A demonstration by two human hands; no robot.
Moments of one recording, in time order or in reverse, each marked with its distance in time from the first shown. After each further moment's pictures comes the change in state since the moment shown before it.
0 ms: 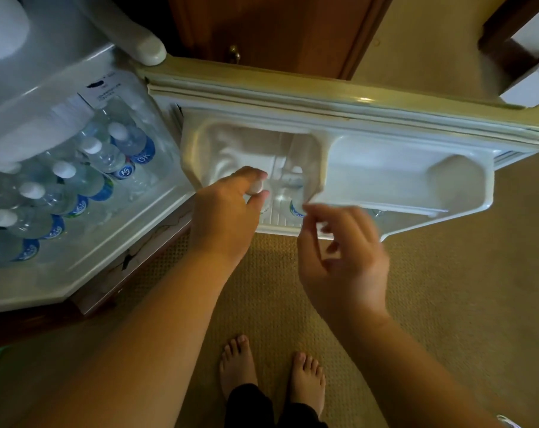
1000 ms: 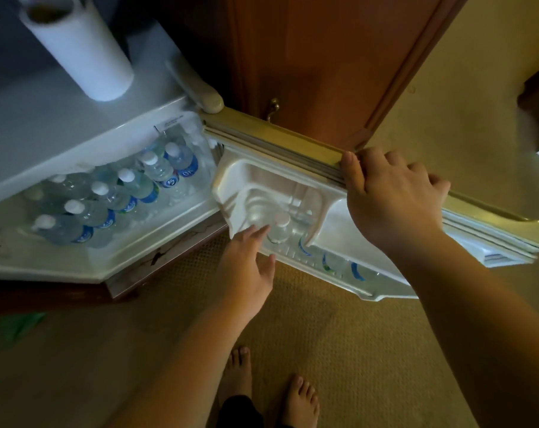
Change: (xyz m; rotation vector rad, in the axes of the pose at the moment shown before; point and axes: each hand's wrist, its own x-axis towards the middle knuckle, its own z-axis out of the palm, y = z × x) left_hand -0.071 0.005 -0.010 0.139 -0.200 -0.213; right_hand 0.139 0.000 -0.032 -0.626 -0.478 0.067
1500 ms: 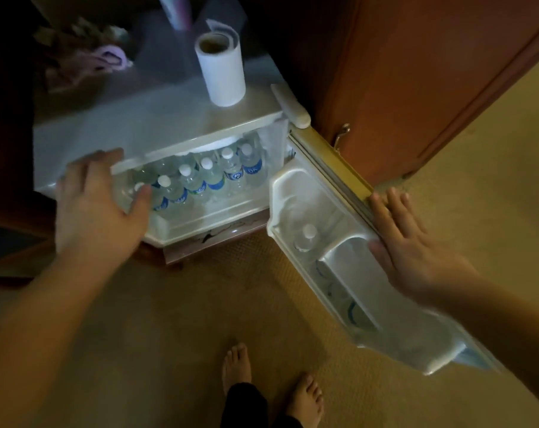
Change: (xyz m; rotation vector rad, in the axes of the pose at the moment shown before) left_hand -0.074 -0.091 -0.261 0.368 0.605 -0.265; right_hand -0.054 0.016 -0.011 -0.003 -0.360 -0.575
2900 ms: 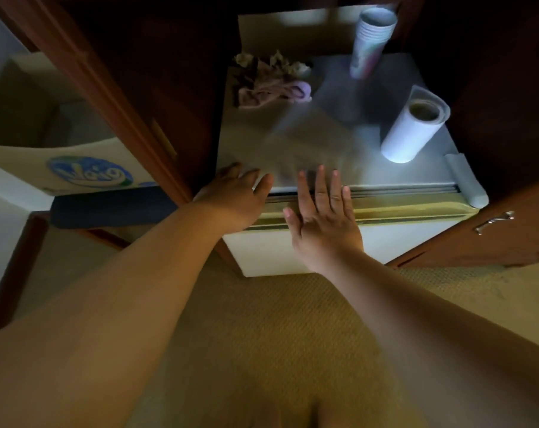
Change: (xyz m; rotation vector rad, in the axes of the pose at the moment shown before) left_hand 0.082 -0.083 -0.032 0.283 -0.616 0.013; right_hand 0.201 -0.333 0.053 -0.065 0.230 -0.304
